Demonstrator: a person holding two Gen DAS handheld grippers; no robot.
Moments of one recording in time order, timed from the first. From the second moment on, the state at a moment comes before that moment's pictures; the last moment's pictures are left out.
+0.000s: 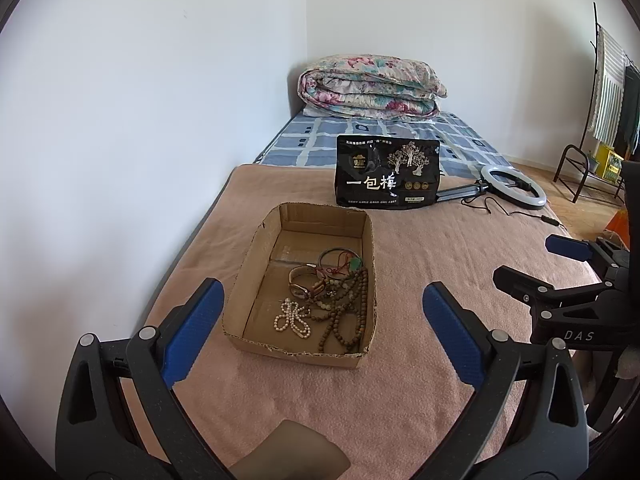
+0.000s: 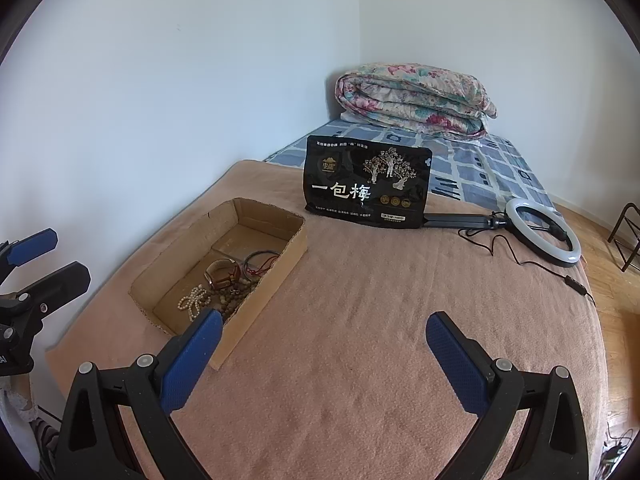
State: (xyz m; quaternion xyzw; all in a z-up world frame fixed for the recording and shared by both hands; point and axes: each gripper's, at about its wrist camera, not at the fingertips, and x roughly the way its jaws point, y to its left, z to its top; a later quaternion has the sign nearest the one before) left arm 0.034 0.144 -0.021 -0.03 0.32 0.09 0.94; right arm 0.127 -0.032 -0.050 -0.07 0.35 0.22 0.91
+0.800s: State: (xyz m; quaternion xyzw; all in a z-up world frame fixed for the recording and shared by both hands) left arm 0.034 0.142 -0.019 -0.03 0.32 0.09 0.94; right arm 0.127 -0.033 -0.051 -0.07 0.36 0.22 0.91
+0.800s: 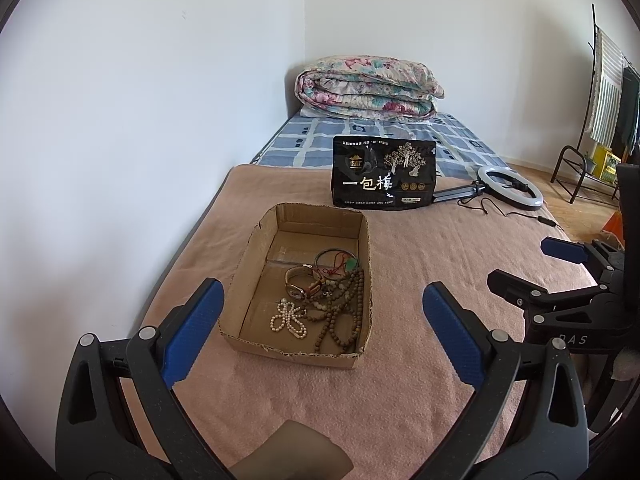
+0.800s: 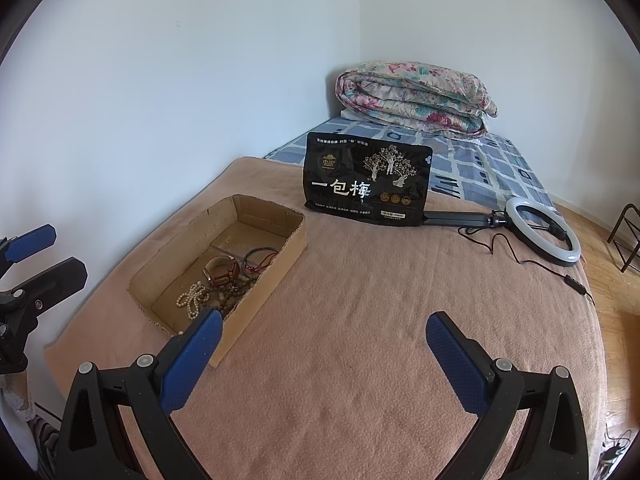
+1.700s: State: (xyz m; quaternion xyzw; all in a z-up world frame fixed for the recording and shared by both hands) left arm 0.034 0.143 -0.019 -0.03 0.32 0.09 0.94; right arm 0.126 -0.033 -0.052 -0.08 0.36 0.22 0.90
